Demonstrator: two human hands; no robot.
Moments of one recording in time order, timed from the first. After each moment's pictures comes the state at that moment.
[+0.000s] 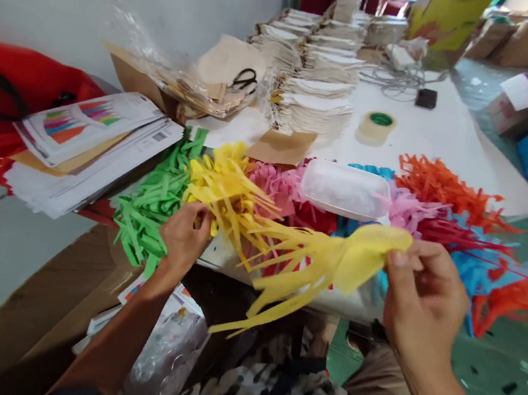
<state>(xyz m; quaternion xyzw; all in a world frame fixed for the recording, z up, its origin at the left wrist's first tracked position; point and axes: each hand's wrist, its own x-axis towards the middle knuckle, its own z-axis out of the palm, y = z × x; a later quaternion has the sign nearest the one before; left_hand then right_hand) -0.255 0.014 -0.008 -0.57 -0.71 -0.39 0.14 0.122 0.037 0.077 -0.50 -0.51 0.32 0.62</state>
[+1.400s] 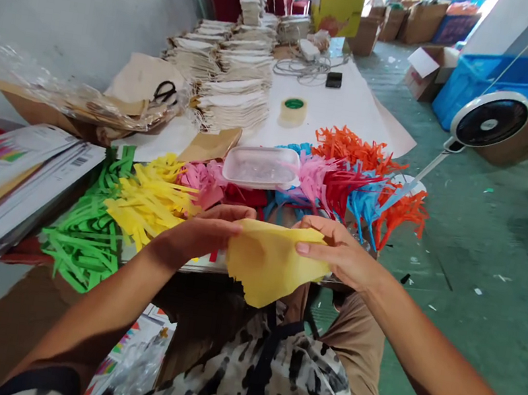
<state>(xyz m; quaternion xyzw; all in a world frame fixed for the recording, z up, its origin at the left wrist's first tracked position) -0.059 0.044 0.112 -0.45 -0.32 -0.27 -0.79 0.223 0.024 0.082 -0.34 -0.50 0.71 0.35</state>
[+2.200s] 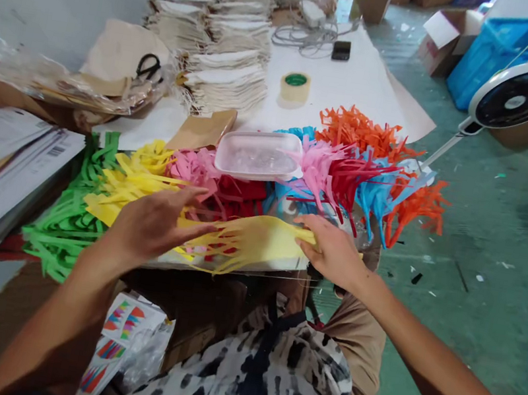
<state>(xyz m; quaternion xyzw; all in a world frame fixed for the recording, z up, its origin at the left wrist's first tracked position) -0.124 0.054 0.102 -0.78 -0.60 -0.12 -0.17 0.228 0.040 0.019 -0.46 -0.82 0.25 0.23</state>
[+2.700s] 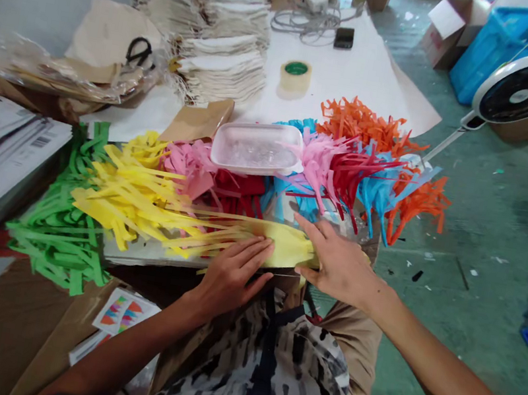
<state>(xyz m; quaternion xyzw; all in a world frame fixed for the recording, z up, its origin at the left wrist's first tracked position) -0.038 -0.020 -0.009 -0.89 -0.38 -0.25 -0.04 0.234 0.019 0.030 -0.49 -0.85 0.17 0.06</state>
